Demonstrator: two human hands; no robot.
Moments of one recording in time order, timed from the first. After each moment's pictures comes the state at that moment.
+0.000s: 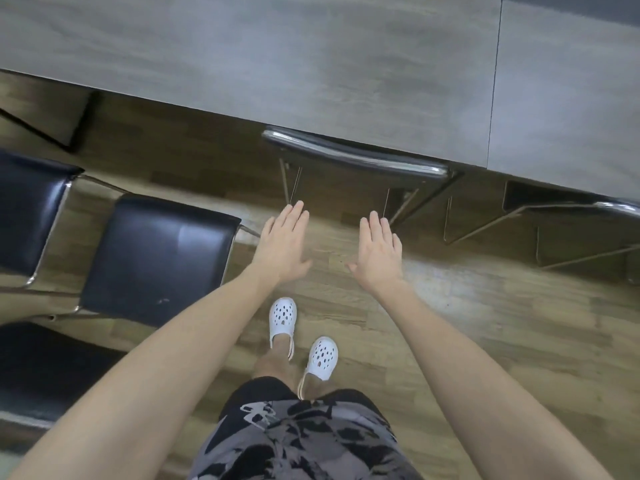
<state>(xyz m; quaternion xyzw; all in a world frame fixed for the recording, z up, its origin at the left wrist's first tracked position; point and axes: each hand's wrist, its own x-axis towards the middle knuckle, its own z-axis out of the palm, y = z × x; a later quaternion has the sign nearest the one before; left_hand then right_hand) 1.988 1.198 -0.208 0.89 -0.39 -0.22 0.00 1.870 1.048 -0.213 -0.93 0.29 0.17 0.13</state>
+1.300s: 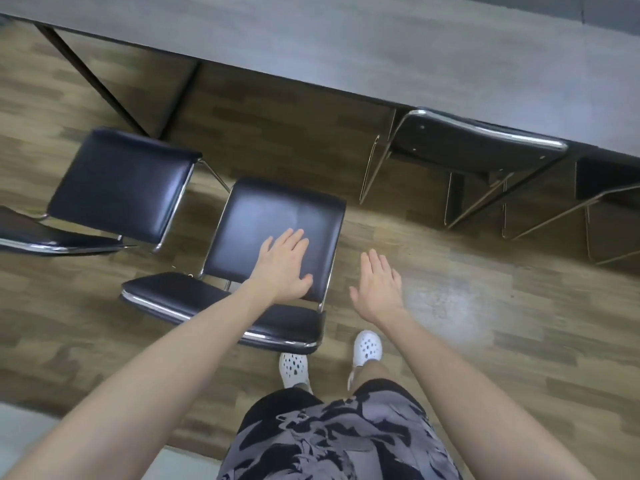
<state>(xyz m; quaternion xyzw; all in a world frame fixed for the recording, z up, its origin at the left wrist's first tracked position) 2.039 1.616 -0.184 0.89 -0.41 -0.21 0.02 1.899 1.459 -0.208 -0.93 0.27 0.19 0.14</state>
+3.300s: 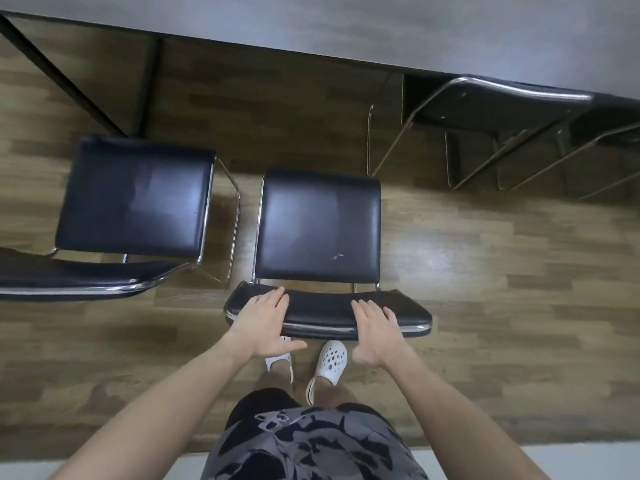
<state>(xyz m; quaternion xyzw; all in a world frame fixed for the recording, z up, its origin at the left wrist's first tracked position) 2.154 1.877 -0.255 0.78 -0.54 -0.31 -0.07 1.968 1.707 -0.237 -0.87 0.27 0.38 0.16</state>
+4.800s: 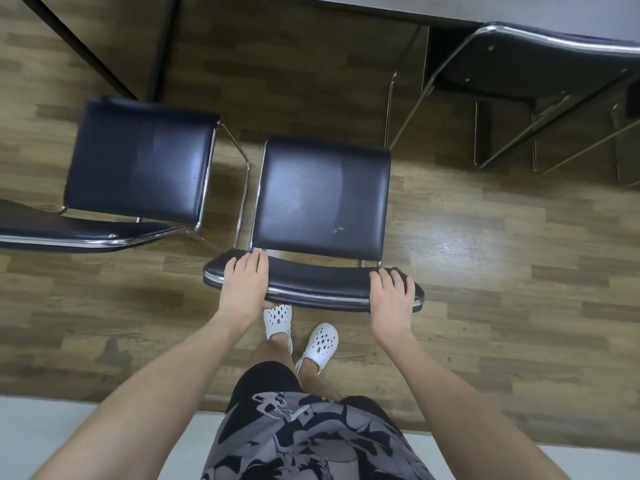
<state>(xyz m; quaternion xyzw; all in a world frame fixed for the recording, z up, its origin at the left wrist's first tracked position) 2.116 1.860 -0.272 0.88 -0.40 -0.21 -0.14 1.924 1.672 -0.273 -0.90 0.35 0.24 0.06</state>
